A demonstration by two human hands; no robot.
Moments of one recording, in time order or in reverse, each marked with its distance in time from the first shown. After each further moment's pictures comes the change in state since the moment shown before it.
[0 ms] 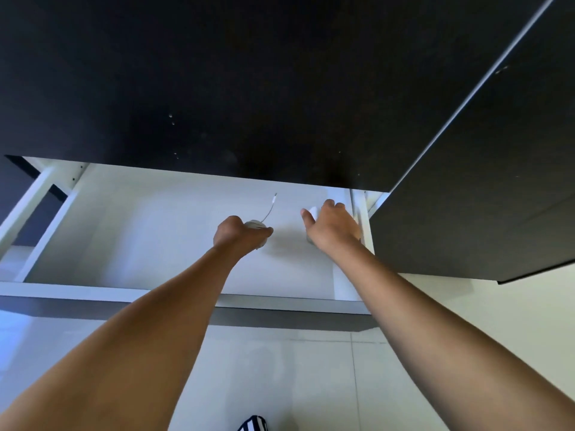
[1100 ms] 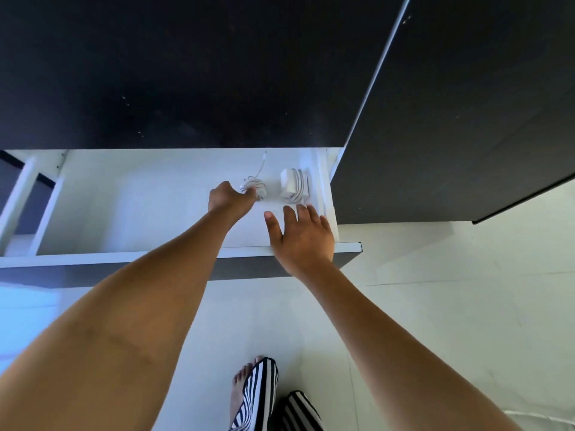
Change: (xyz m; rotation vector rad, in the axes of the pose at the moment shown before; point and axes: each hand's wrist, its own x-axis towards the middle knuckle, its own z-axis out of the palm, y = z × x) left_hand -0.050 0.033 0.024 0.163 0.105 0.090; right_hand -0.118 0.034 -0.004 -0.018 -0.094 -0.175
